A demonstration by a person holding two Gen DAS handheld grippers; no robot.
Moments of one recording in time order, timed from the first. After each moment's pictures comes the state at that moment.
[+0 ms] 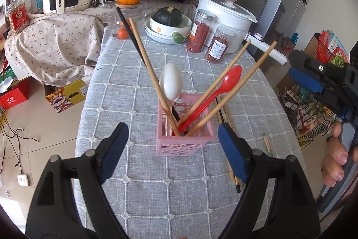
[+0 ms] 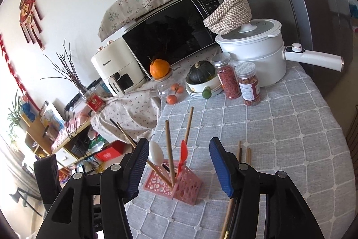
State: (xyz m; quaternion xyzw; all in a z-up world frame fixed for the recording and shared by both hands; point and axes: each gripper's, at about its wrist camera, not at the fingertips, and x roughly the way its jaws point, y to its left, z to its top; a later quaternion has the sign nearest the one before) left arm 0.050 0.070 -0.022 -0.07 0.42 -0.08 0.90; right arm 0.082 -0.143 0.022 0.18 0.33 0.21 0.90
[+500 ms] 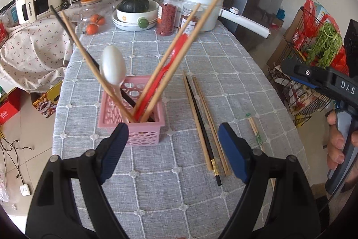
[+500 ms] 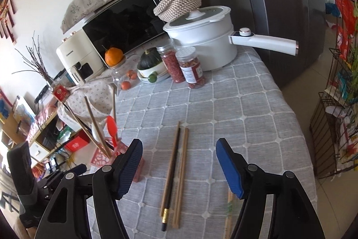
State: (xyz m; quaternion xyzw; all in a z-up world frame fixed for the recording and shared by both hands) left arm 0.047 0.000 -0.037 -0.01 0.45 -0.12 0.89; right arm 0.070 -0.221 -0.009 0.14 0.40 0.11 0.90
